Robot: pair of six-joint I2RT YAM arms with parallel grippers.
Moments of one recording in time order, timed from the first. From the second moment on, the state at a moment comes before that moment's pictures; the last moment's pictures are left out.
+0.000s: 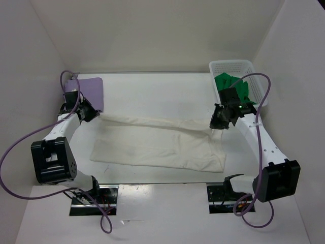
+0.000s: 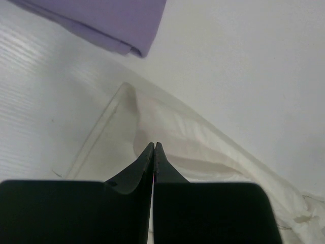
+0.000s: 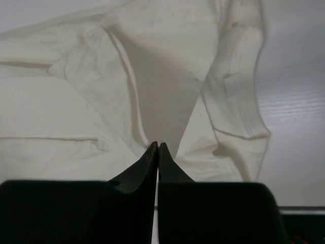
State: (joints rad) left arm 0.22 1.50 0.99 -0.27 0.16 -0.56; right arm 0.19 1.27 1.14 -0.91 0.01 0.52
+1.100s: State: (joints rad) left arm 0.26 1.35 0.98 -0.42 0.02 -0.66; right arm 0.18 1.12 1.07 -1.21 -0.03 0.60
